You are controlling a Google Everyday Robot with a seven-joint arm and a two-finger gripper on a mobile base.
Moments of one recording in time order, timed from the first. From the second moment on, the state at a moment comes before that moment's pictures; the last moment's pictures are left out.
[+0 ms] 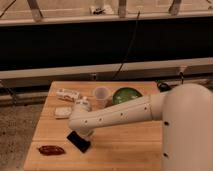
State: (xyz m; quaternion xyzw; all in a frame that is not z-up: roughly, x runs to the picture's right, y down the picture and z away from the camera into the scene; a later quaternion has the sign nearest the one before) arm -0.107 0.263 0.787 -0.29 -0.14 -0.36 0.88
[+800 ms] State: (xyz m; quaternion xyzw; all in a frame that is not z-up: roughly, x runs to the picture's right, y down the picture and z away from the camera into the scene) arm -0.161 0.252 0.790 -0.27 -0.14 -0.42 0.85
